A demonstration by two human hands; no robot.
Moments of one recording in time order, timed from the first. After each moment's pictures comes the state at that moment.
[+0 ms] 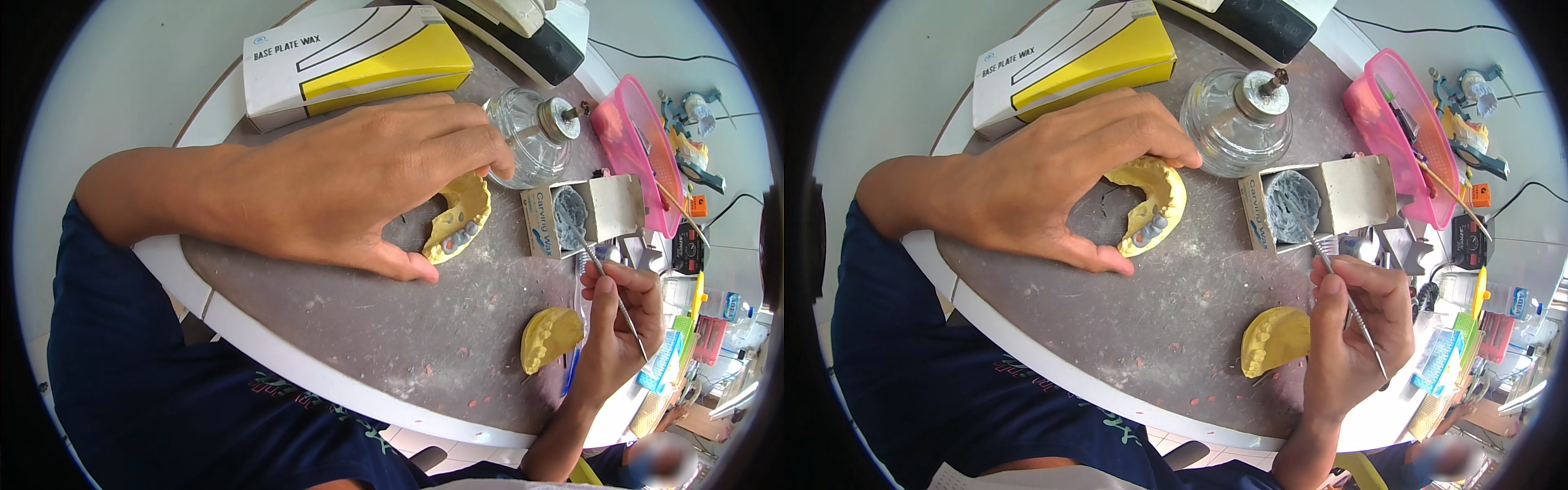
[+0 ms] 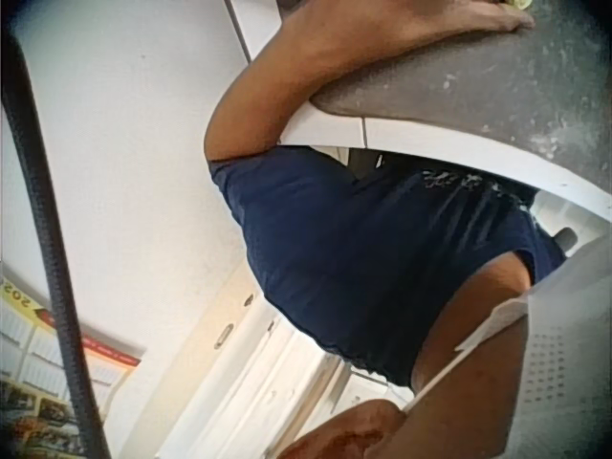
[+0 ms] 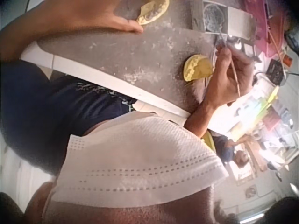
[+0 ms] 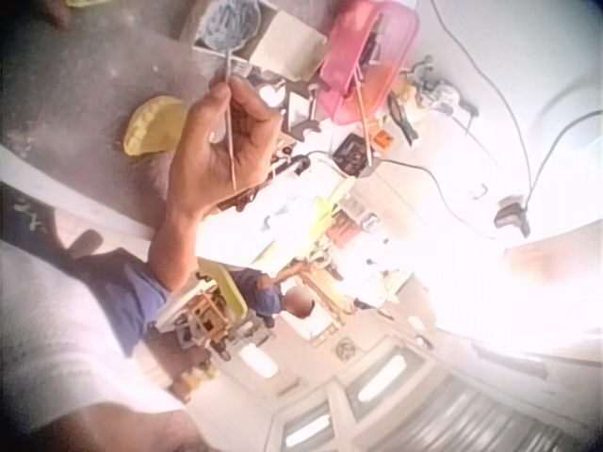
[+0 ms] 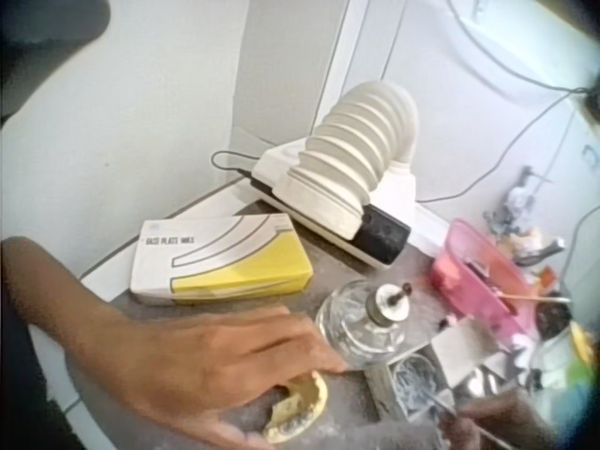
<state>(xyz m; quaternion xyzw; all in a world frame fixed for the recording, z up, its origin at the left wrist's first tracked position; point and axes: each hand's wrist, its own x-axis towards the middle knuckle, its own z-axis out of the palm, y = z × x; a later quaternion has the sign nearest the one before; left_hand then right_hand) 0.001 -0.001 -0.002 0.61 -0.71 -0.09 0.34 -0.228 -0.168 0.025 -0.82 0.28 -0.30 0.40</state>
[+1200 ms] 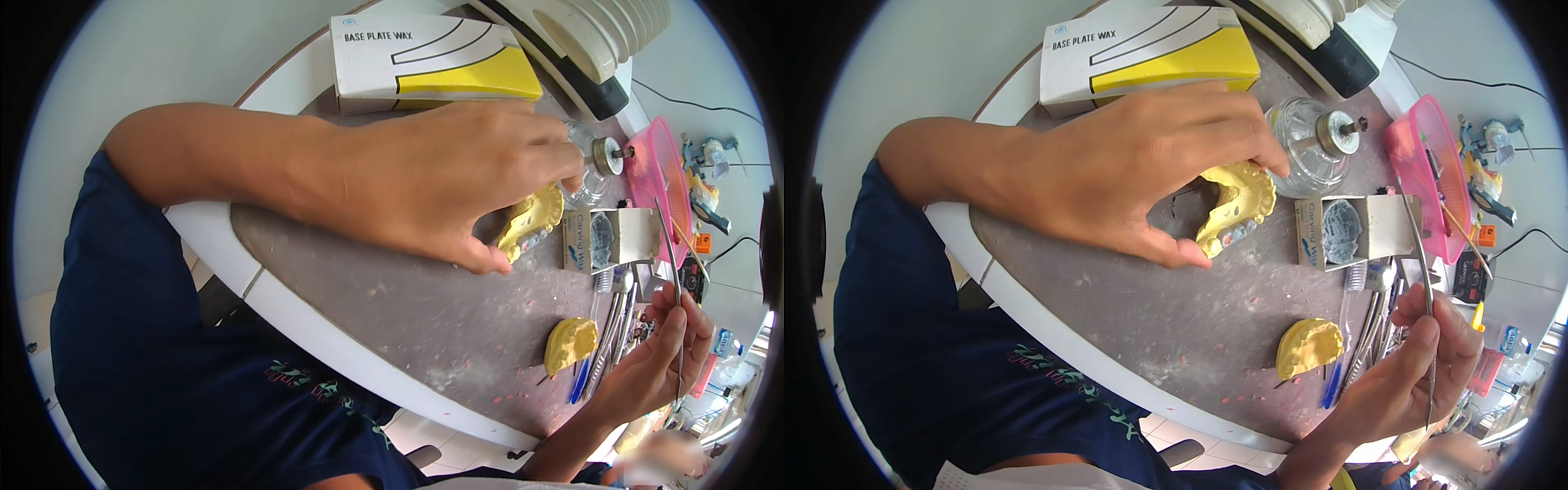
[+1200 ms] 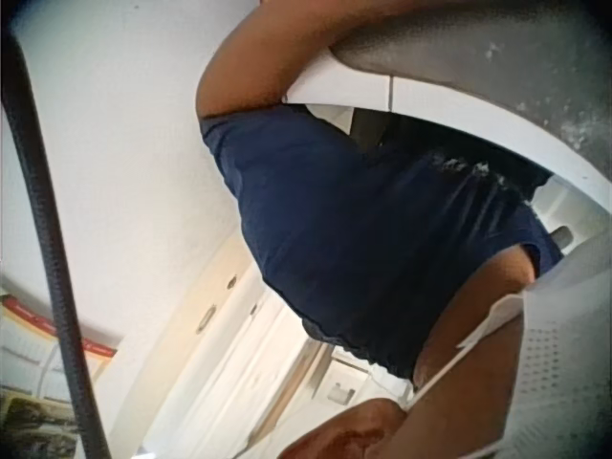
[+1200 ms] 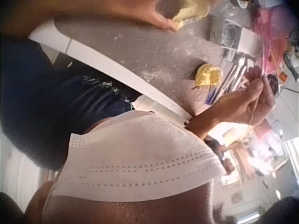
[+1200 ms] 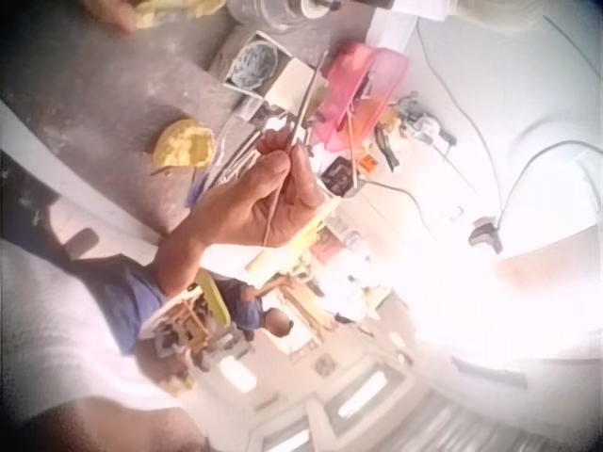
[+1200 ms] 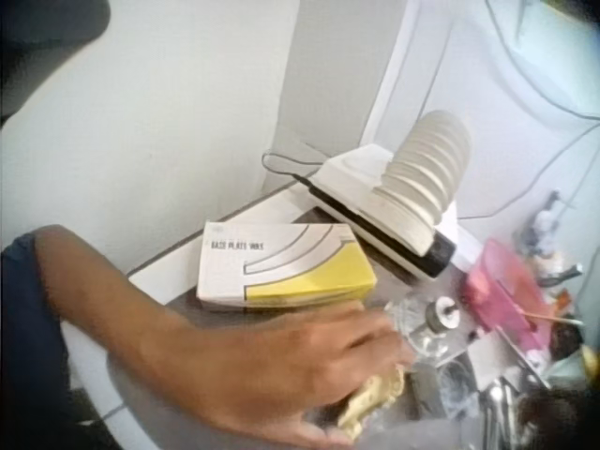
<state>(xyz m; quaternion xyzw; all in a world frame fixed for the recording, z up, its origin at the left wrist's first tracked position) 0.002 0.000 -0.007 0.58 -0.71 0.02 0.41 -0.220 -0.164 0.043 -0.80 0.18 -0.46 0.33</state>
